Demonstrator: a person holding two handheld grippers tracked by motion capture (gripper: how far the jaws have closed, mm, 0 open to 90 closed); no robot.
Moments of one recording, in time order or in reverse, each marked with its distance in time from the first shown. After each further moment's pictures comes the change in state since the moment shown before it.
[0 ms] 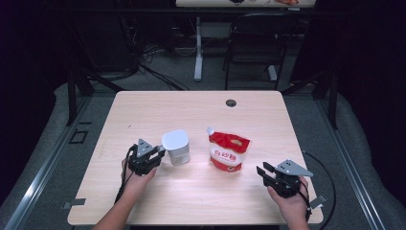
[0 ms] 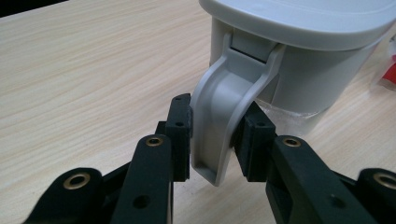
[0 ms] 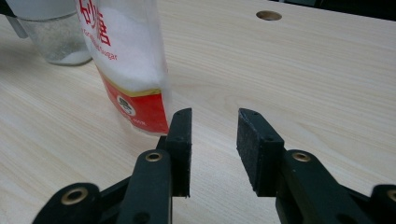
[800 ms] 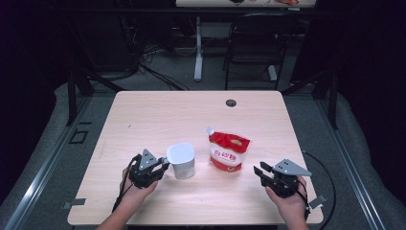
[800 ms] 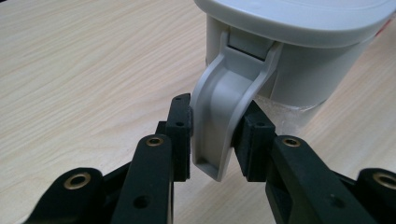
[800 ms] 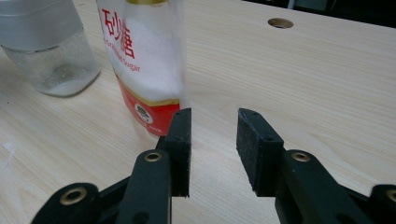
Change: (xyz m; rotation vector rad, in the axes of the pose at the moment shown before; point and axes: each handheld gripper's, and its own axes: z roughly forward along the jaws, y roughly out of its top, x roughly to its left) left arm -0.032 -0.006 -0.028 0.051 -0.095 0.099; right arm 0.008 0.007 -0.001 -0.011 0.032 -0.014
